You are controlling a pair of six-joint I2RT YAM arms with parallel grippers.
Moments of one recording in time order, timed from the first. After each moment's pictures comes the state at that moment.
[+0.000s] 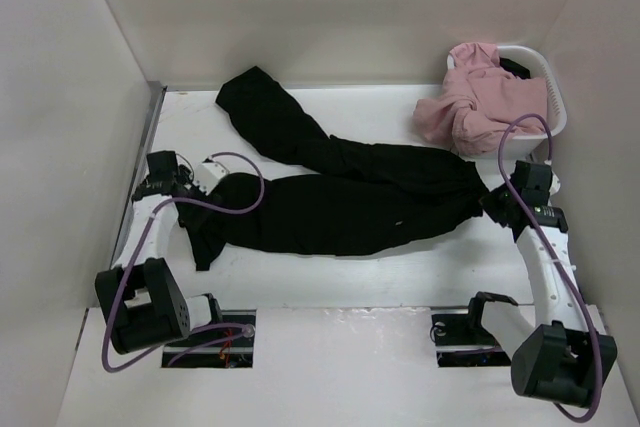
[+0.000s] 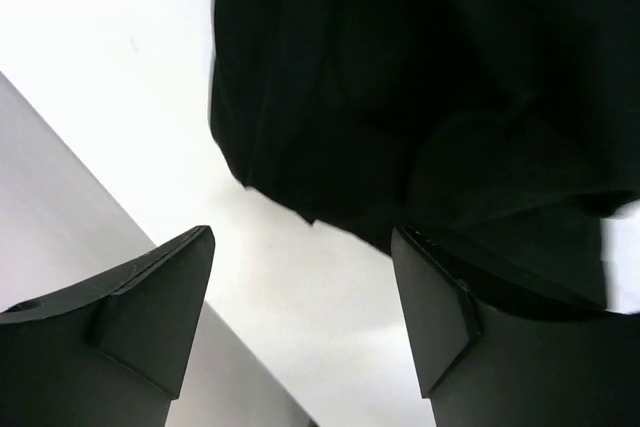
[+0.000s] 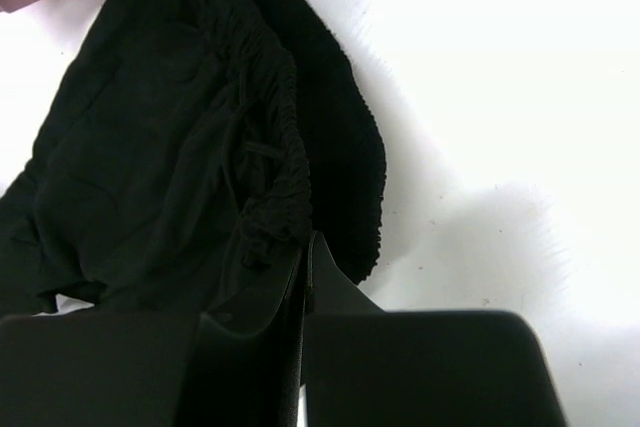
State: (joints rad) left arm 0.23 1.27 0.79 -0.57 0.09 0.92; right arm -0.20 0.95 0.73 -0.60 0.05 0.75
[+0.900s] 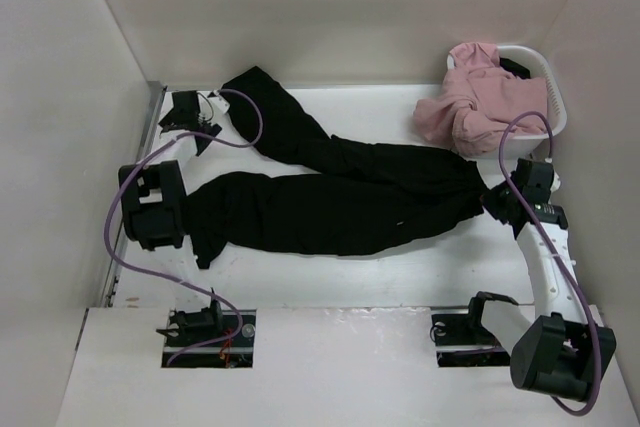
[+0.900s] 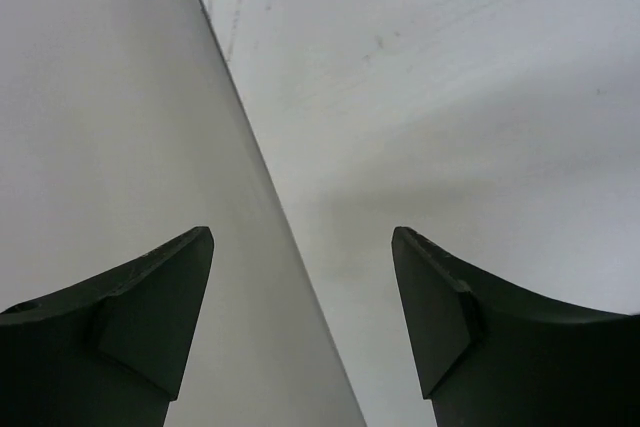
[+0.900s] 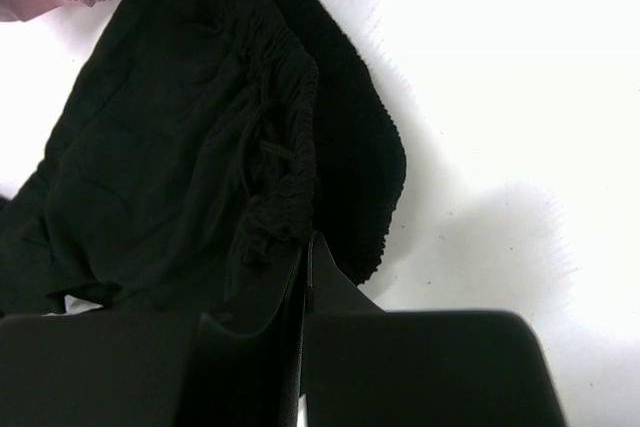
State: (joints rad) left arm 0.10 1.93 1.36 -0.13 -0.25 0.86; right arm -0.22 0.98 0.73 -0.56 0.02 0.74
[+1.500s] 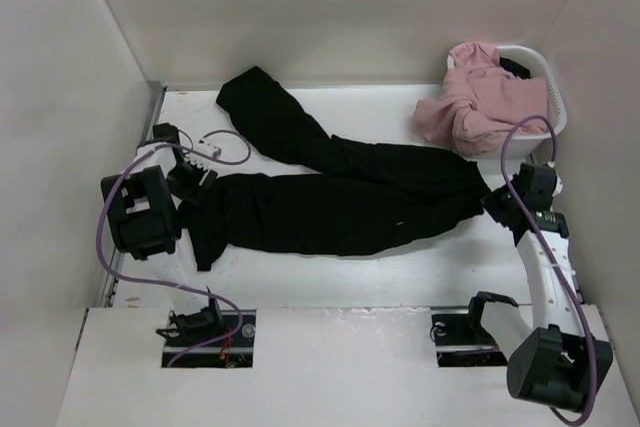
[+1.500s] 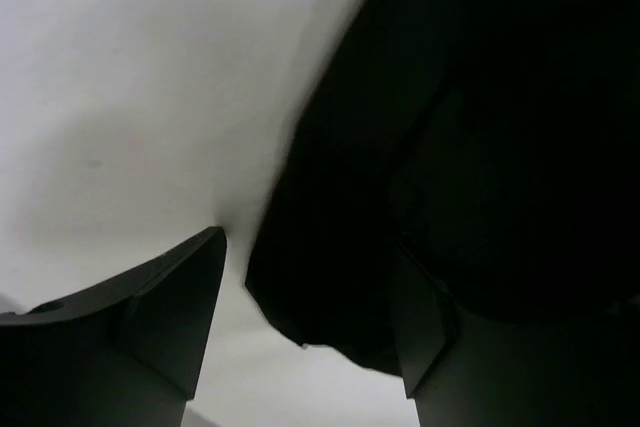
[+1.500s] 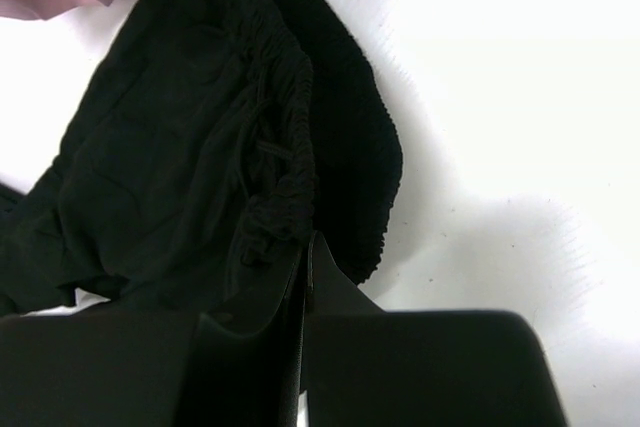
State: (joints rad) left arm 0.25 1.85 1.22 -0.72 0.14 0.73; right arm -0.24 0.93 0.70 -0.55 0.00 0.74
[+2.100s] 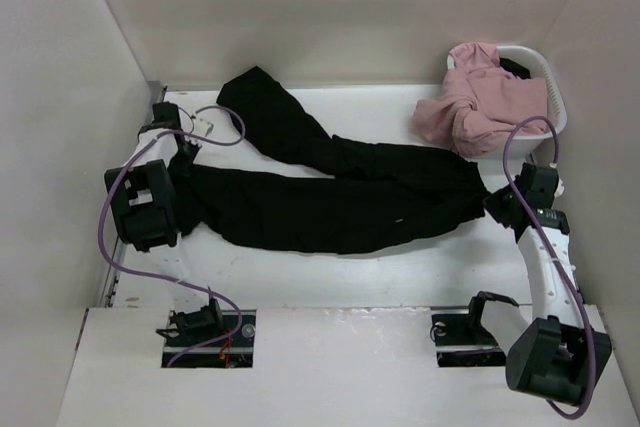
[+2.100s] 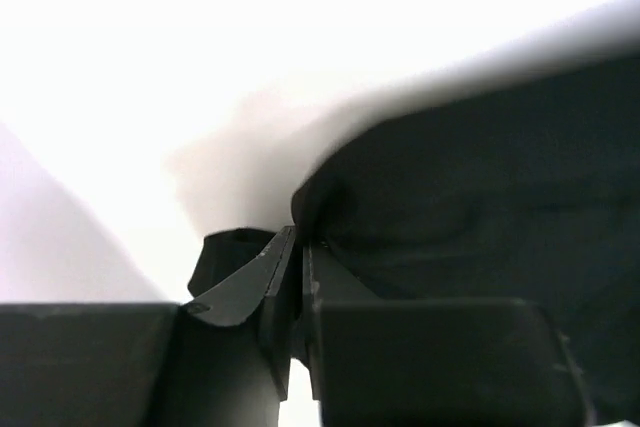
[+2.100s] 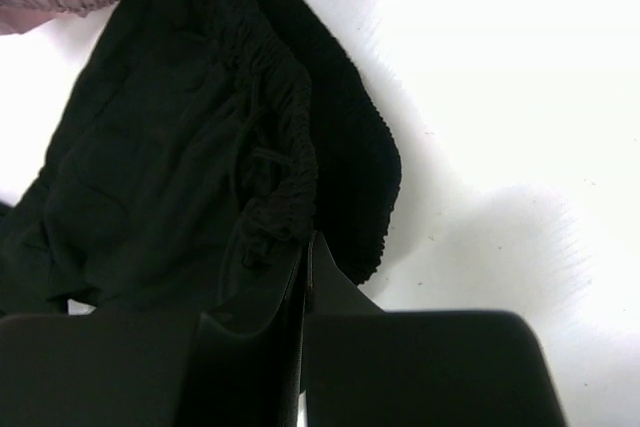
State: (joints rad) left arm 0.22 1.92 1.38 -0.64 -0.02 0.63; right arm -0.27 0.95 0.70 -0.55 0.00 0.74
